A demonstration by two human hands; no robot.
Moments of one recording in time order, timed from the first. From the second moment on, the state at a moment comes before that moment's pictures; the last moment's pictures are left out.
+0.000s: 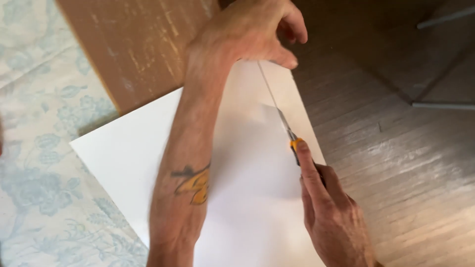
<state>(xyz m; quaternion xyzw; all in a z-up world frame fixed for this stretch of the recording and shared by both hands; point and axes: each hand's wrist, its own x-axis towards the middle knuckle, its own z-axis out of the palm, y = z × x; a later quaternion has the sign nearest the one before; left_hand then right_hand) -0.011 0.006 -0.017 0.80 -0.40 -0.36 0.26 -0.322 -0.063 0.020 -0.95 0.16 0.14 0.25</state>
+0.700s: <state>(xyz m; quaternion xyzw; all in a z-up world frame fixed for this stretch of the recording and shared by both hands) -0.084 0.065 -0.038 0.66 -0.71 -0.04 0.22 -0.320 -0.059 0.031 -0.96 0.12 0.12 0.20</state>
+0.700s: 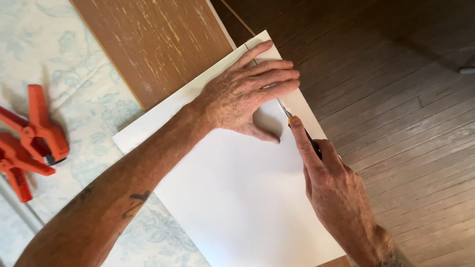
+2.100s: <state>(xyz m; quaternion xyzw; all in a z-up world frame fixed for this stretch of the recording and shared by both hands) -0.200 0.038 -0.039 0.57 -0.80 -0.08 0.17 -0.521 -0.076 0.039 -0.94 0.16 0.21 0.23</state>
